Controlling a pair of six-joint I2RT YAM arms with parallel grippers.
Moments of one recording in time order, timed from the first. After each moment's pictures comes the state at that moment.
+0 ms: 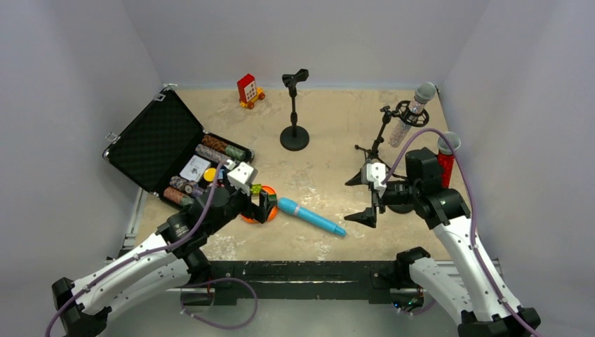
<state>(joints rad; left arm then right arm) -0.88 0.61 0.54 -0.30 -0.21 -0.25 0.29 0.79 0.86 -0.77 -1.04 -0.72</state>
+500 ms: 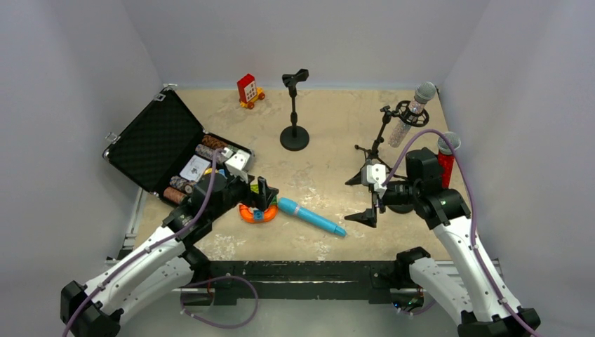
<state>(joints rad) -0.68 0.69 0.53 -0.14 0.00 -0.28 0.28 0.78 0.86 -0.77 -1.04 -0.75</state>
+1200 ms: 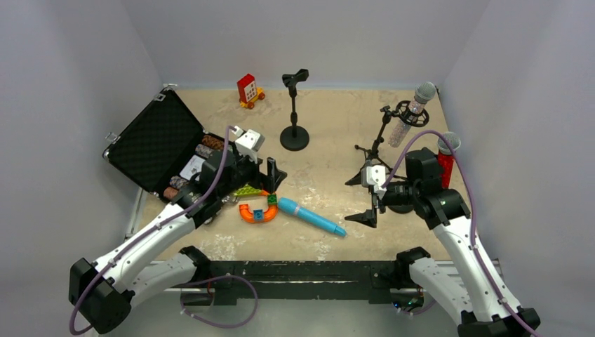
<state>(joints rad) -0.63 0.93 0.73 -0.12 0.08 -0.24 0.28 0.78 0.85 -0.78 -1.04 -0.78</state>
